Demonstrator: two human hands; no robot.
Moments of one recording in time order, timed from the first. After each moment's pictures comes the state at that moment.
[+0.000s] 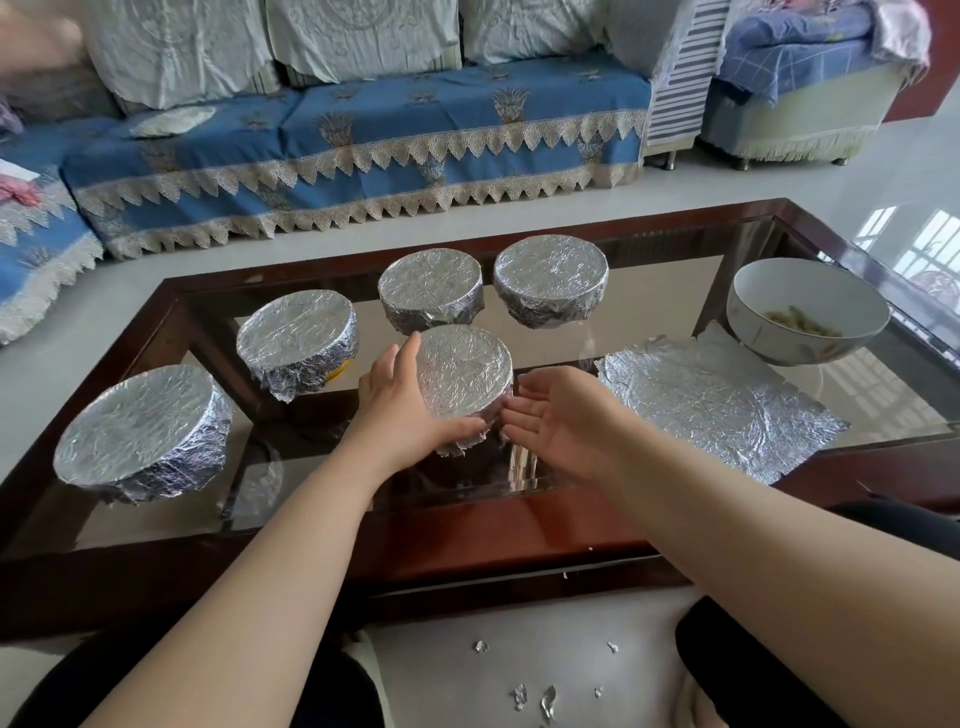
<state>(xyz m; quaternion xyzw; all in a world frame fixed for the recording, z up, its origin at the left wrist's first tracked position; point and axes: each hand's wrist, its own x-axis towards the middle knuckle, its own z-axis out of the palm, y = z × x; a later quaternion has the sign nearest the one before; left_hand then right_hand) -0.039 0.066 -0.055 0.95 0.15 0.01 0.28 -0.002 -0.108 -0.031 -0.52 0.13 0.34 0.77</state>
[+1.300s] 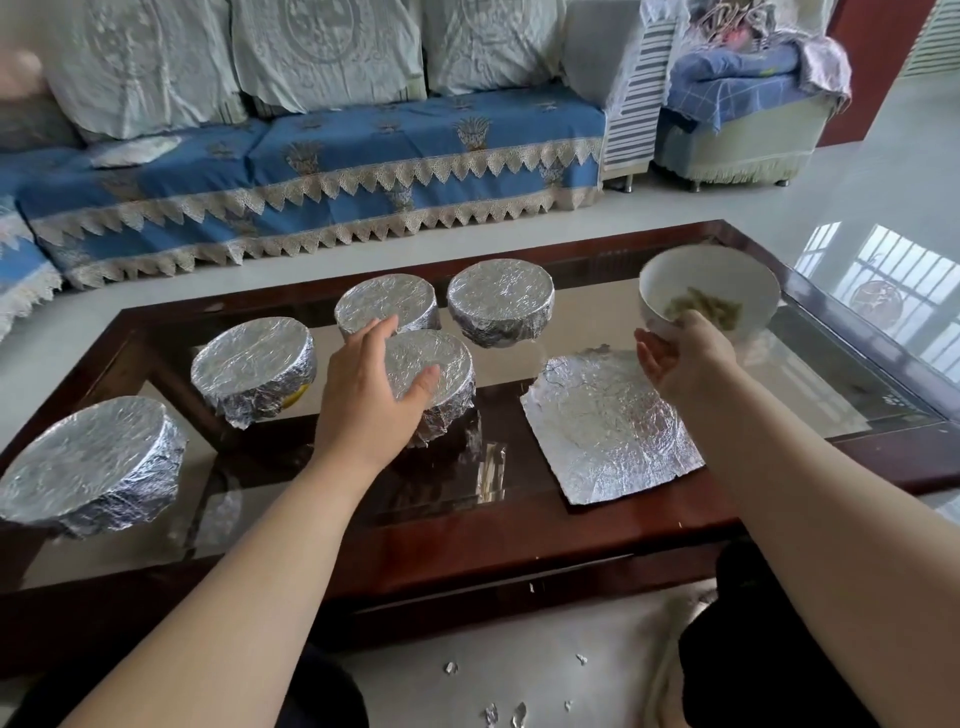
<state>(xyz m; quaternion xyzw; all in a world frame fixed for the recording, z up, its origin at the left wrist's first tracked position) -0.029 0.038 -0.036 0.93 0.07 0.23 0.28 0.100 -0.246 -0.033 -0.44 0.29 0.04 0.85</state>
